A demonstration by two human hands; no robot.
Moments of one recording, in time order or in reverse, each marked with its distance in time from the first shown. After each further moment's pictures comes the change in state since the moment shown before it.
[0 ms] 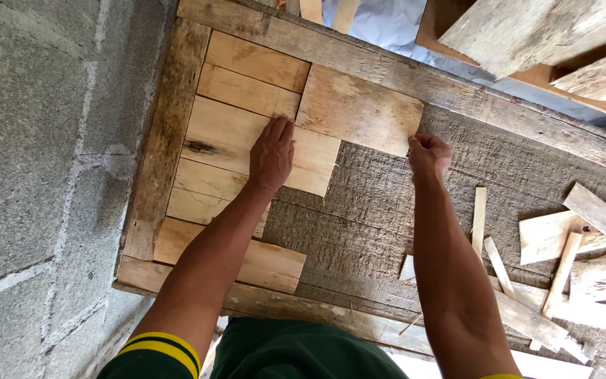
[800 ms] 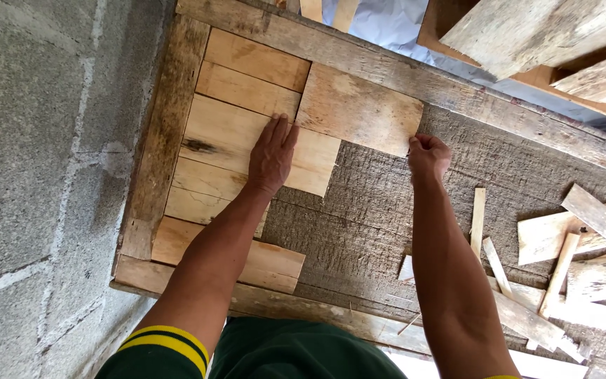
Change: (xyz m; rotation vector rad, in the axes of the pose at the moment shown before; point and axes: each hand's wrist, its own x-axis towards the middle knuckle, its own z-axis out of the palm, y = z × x) left_hand -0.008 -0.010 0.018 0.203 0.020 0.118; right_hand -0.002 -0.002 0.002 -0.029 0.042 0.019
